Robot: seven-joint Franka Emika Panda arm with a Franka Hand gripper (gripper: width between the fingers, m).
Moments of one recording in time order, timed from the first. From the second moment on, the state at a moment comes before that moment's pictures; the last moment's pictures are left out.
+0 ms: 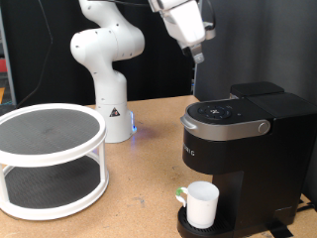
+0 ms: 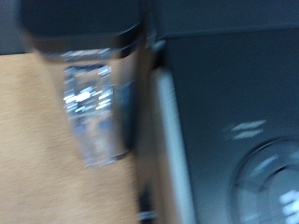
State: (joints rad) arm 0.32 -0.55 -0.17 -2.48 0.31 2.18 -0.62
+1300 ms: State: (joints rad) arm 0.33 -0.32 -0.10 -2.21 0.32 2.17 -0.49
